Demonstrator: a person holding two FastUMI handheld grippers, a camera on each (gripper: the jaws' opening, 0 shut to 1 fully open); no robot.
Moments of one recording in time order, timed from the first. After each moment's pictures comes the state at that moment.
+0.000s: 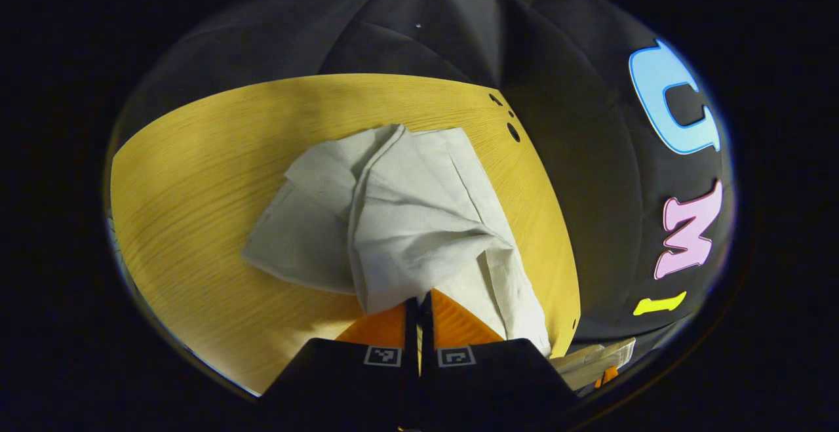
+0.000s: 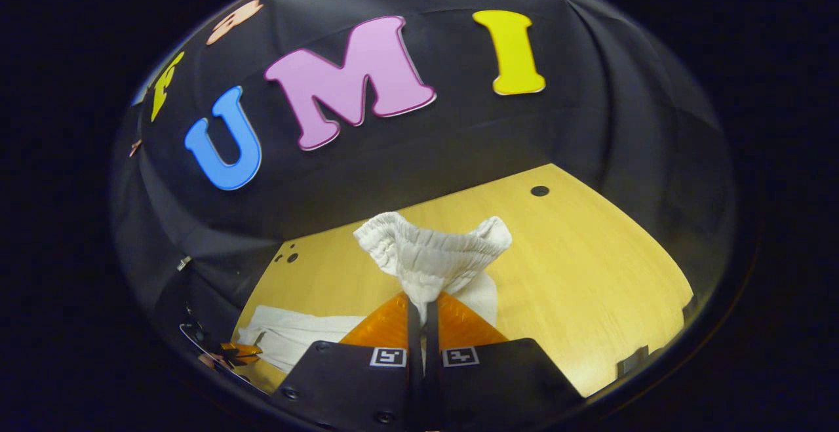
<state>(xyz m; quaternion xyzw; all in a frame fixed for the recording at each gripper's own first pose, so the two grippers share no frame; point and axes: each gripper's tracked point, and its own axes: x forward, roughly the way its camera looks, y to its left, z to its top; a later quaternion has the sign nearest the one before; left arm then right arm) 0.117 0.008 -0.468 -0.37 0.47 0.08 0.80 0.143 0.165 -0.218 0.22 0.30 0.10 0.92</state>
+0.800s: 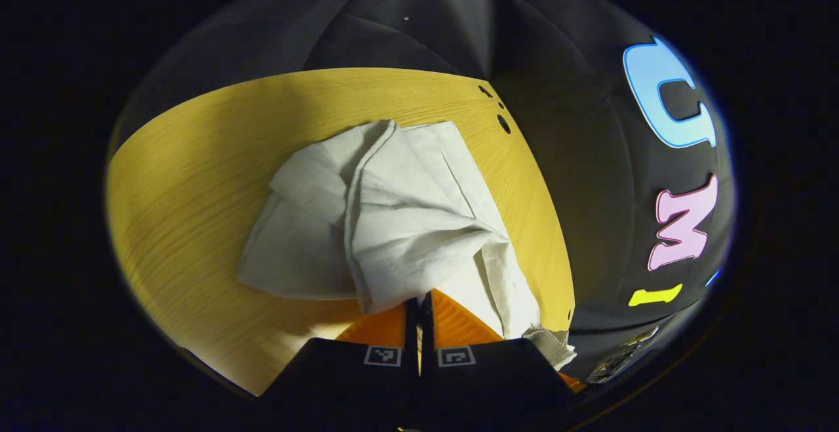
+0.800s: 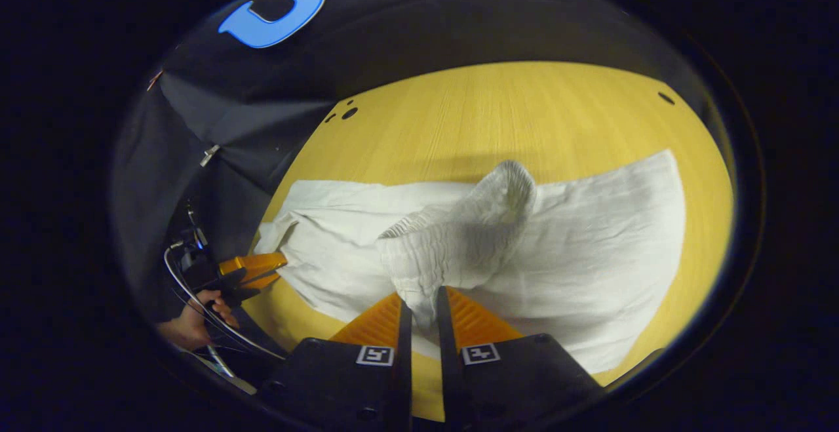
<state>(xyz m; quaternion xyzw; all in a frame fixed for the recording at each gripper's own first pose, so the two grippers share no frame) 0.121 0.004 -0.467 -0.37 0.48 0.05 0.79 0.050 0.386 -0.331 0.23 0.52 0.28 0.77</state>
